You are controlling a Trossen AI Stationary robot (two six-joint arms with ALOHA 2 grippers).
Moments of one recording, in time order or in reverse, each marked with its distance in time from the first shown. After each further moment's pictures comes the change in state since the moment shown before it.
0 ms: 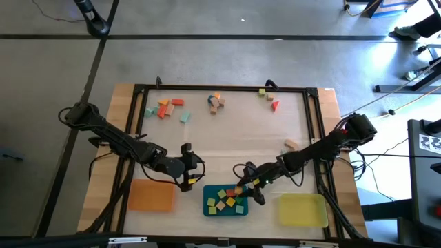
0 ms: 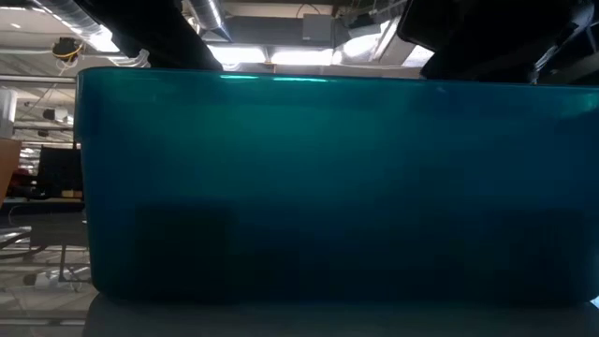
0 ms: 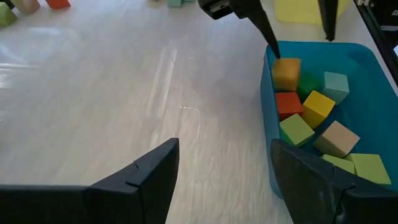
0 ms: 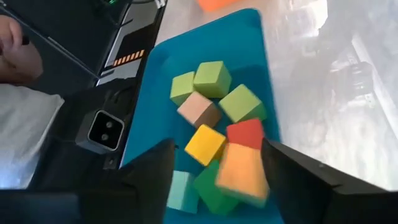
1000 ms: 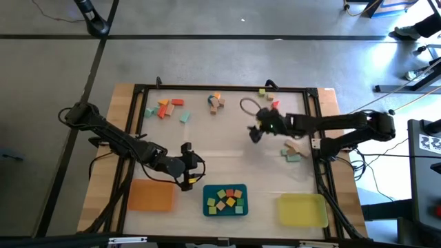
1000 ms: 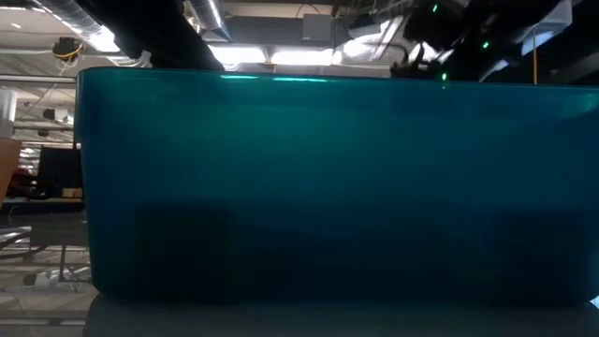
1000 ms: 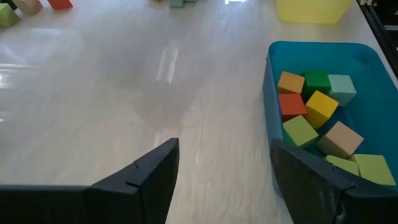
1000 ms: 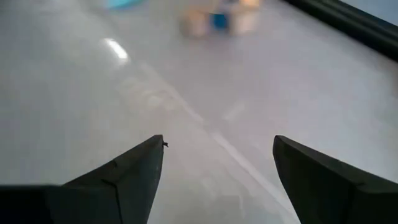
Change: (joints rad) left arm 0.007 0.000 0.000 0.000 0.000 0.007; right arm -0.590 -0.307 0.000 -0.560 0.356 -0.087
